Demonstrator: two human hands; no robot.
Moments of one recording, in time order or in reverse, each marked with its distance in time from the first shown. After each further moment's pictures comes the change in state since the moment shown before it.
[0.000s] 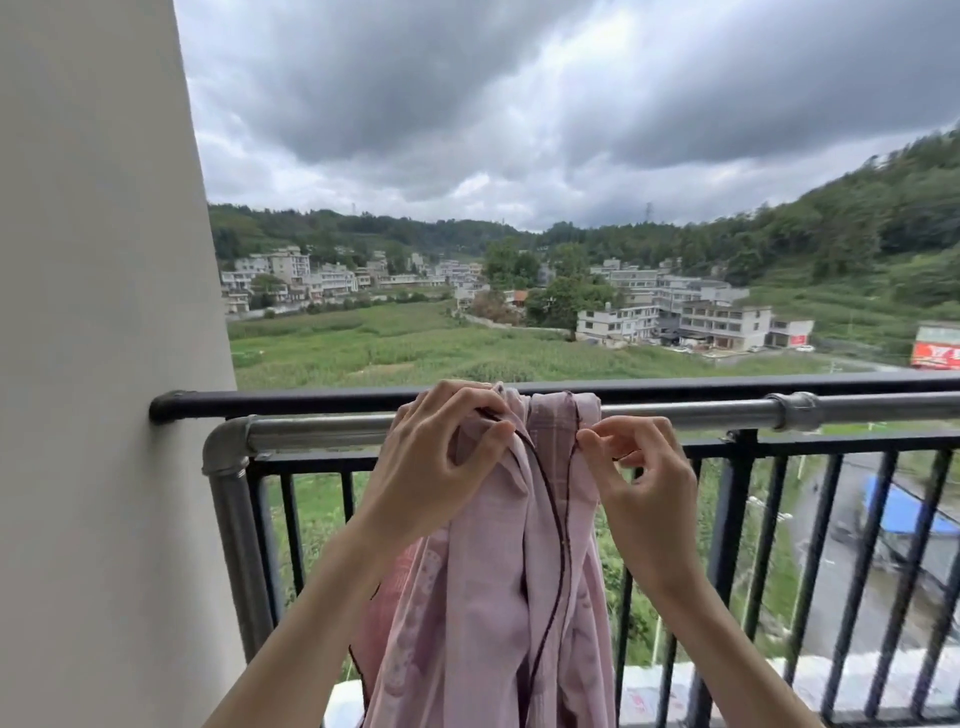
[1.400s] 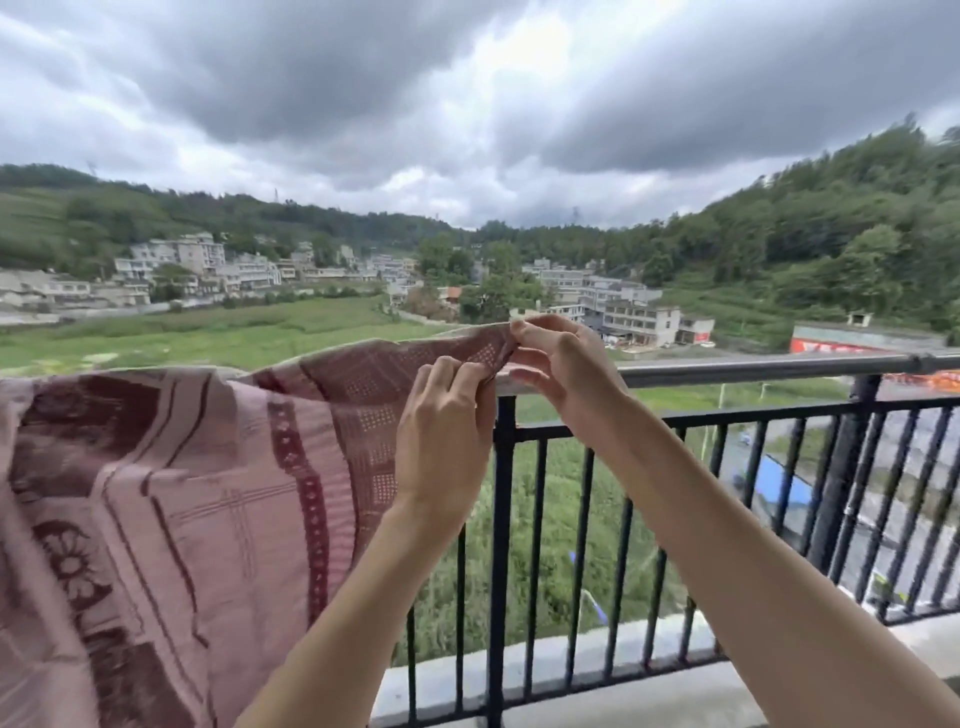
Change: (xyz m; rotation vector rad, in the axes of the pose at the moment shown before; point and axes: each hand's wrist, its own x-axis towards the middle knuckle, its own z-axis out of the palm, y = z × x) left_hand 0.074 0.290 0.317 0.134 0.325 0.027; right_hand 0.152 0.102 -0.331 0.533 -0.305 0.469
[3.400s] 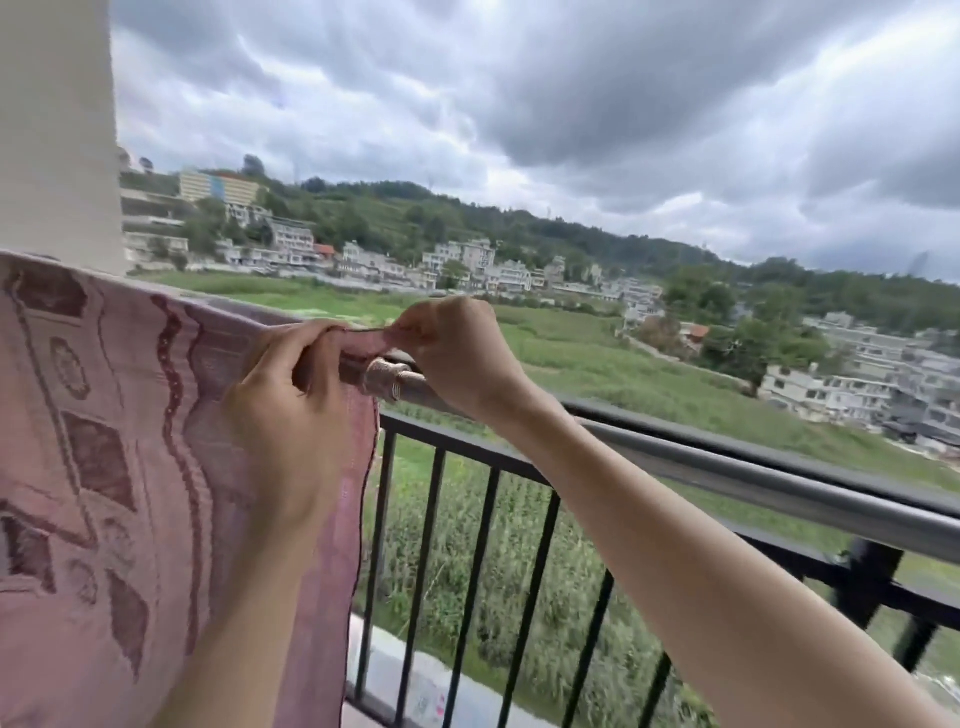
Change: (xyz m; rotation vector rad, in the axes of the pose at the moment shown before) left_hand 0.031 0.470 0.556 0.417 0.697 -0.338; right_hand 0.184 -0.037 -0.680 -0.582 -0.640 -0.753
